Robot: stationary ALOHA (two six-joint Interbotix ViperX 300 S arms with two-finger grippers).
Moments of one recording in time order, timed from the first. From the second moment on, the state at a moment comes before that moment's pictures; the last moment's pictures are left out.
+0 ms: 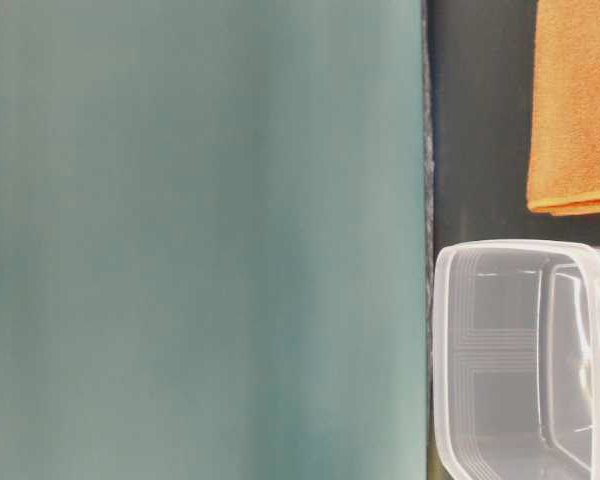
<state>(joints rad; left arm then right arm) 0.00 -0.96 1.17 0.00 -0.29 0.00 0.00 -0.97 1.18 0.00 -0.29 0.00</state>
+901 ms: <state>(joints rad) 0.03 -0.23 0.40 0.04 0.48 0.01 -0.05 -1.05 1.20 0.01 -0.13 0.01</state>
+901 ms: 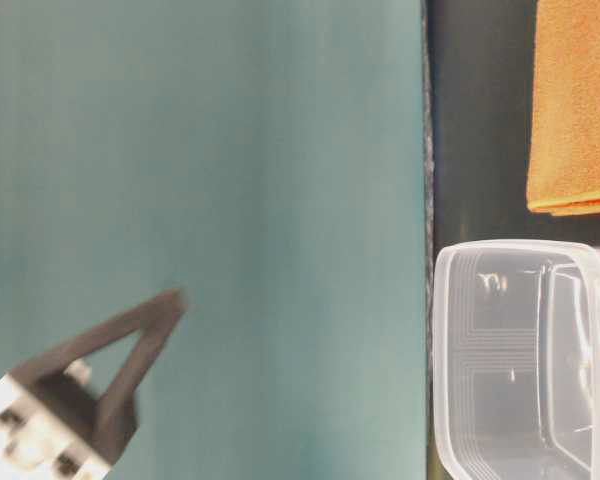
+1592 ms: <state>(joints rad) 0.05 0.37 -0.10 0.04 0.78 0.09 -0.05 -1.11 1.21 0.01 -0.04 0.01</state>
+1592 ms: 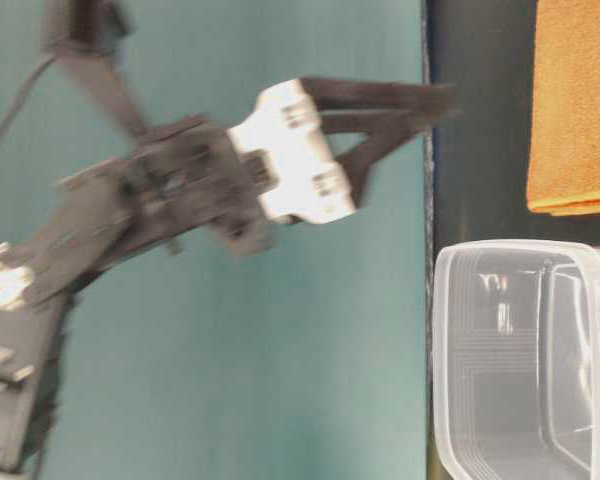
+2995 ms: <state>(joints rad) 0.02 0.39 -0.13 0.04 0.72 0.09 -0.04 -1.25 1.20 0.01 0.19 0.04</state>
